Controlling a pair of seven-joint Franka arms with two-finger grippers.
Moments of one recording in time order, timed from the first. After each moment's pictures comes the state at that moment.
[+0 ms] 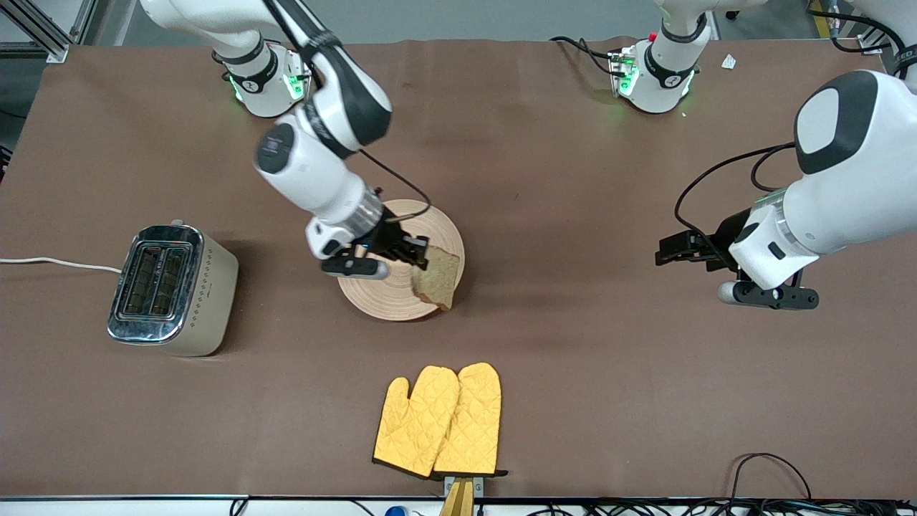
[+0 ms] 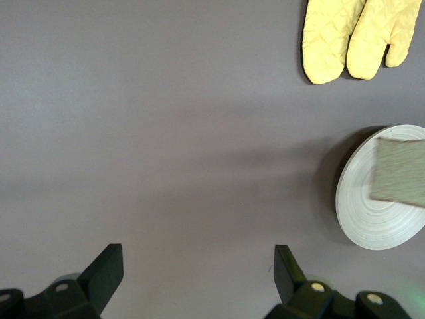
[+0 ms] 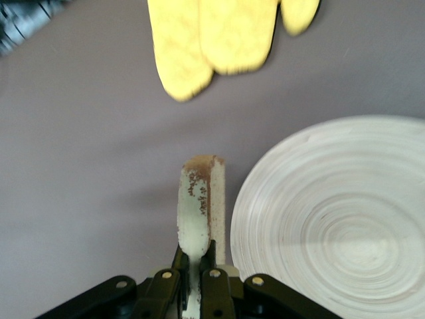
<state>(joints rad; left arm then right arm) 0.01 0.29 -0.24 -1.45 -0.19 1.71 -0.13 0.53 0.40 0.11 -1.80 0.42 2.52 0.55</state>
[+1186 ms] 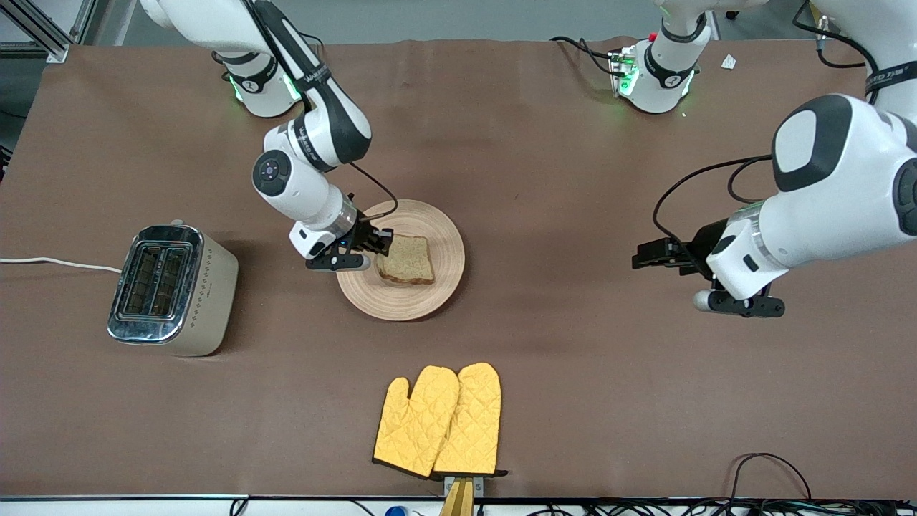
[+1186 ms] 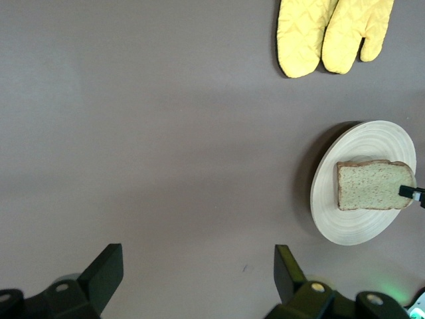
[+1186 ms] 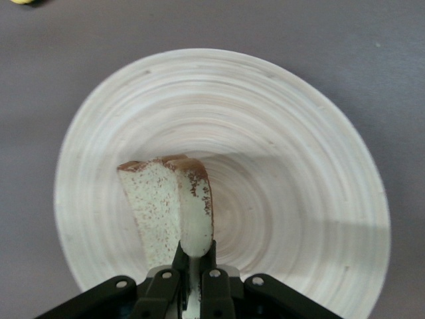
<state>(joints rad) -0.01 0.35 -0.25 -1.47 -0.28 1.76 -0.13 0.45 0.32 0.08 -2.13 0.42 2.56 0.26</state>
